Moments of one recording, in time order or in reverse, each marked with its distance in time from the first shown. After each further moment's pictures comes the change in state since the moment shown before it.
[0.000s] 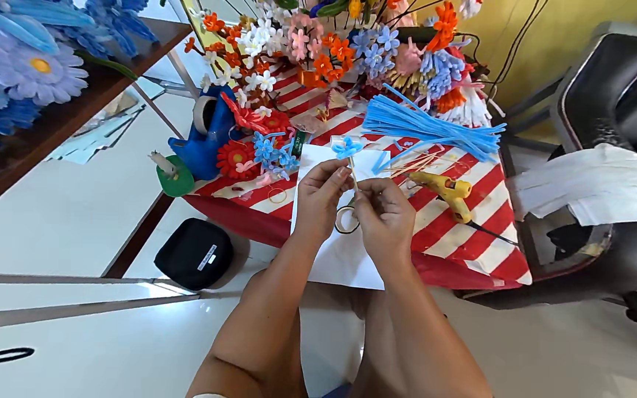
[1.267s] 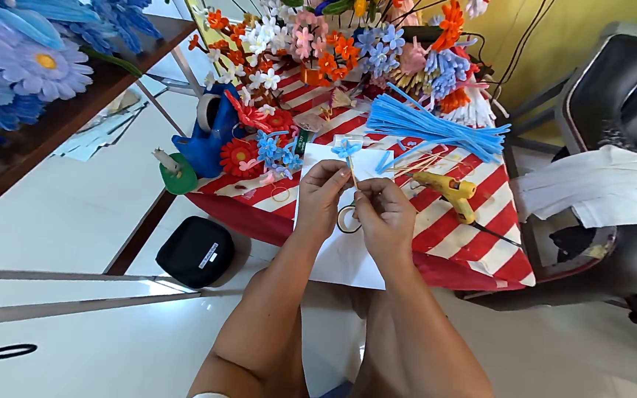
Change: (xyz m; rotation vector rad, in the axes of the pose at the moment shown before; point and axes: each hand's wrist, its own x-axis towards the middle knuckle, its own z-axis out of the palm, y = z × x) left_hand 0.000 0.003 -0.003 -0.033 -0.011 0.016; right_hand -0.001 0.000 0.004 0.050 -0.018 0.040
